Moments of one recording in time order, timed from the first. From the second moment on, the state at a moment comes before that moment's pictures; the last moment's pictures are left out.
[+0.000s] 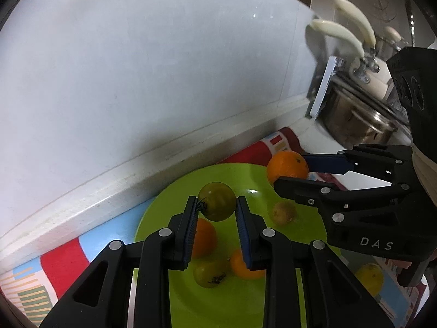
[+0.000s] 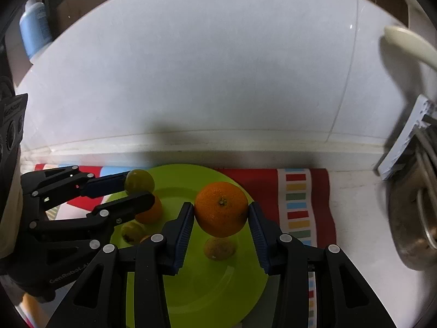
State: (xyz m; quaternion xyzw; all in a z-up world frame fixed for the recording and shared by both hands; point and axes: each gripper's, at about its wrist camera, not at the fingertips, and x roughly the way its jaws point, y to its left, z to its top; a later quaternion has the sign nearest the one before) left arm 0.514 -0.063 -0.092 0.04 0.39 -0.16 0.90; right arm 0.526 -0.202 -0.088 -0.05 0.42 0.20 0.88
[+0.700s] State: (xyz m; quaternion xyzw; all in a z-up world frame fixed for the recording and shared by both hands) left arm 0.447 -0.053 -0.038 0.06 0.35 -0.11 0.93; right arm 0.455 -0.206 -0.042 -0.05 0.37 0.17 0.91
